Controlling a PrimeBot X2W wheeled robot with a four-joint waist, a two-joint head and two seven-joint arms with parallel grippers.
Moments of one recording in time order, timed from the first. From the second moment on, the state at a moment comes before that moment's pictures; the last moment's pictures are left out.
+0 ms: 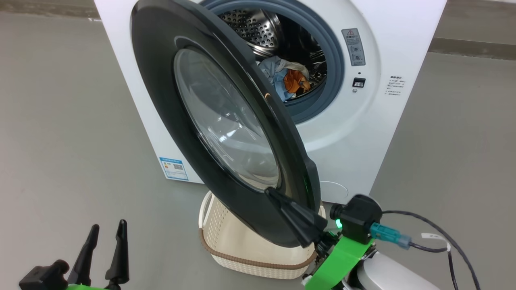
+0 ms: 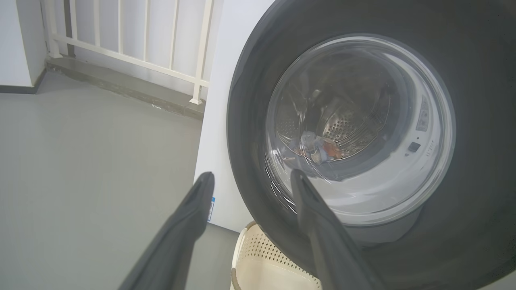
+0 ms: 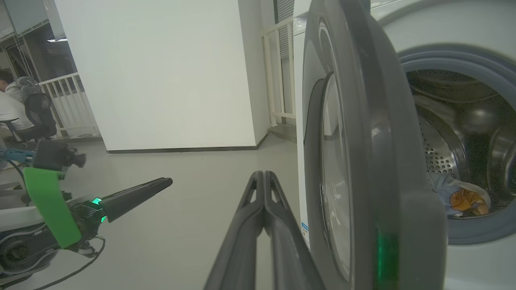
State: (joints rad) left arm -0.06 0.24 -0.14 0.32 -0.61 -0.13 -0.26; right arm -0.39 -0.19 0.76 0.19 0.56 0.12 -0.26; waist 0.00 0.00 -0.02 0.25
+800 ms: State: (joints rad) left arm -0.07 0.23 -0.15 0.31 -0.62 -0.13 -0.26; right arm -0.39 -0.19 0.77 0.43 0.66 0.13 -0.26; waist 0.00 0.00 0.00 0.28
